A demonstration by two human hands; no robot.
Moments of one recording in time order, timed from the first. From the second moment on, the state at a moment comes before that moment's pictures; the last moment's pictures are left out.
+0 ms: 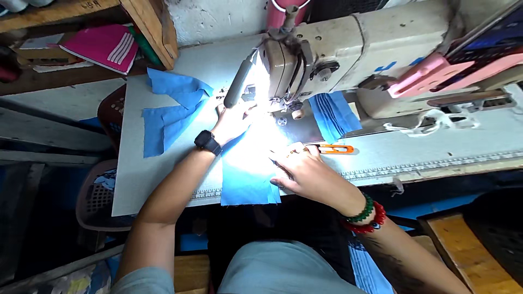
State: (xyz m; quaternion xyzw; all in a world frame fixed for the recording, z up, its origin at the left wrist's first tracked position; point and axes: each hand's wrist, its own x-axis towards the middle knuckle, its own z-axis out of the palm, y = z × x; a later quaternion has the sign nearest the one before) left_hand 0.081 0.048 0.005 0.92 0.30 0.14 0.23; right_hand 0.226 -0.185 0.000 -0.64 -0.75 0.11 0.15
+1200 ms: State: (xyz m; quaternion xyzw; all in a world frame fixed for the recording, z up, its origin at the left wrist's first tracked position) left_hand 0.044 -0.043 -0.009 0.97 0.22 0.11 0.08; right_hand 0.225 -0.189 0.000 -0.63 -0.75 0.10 0.18
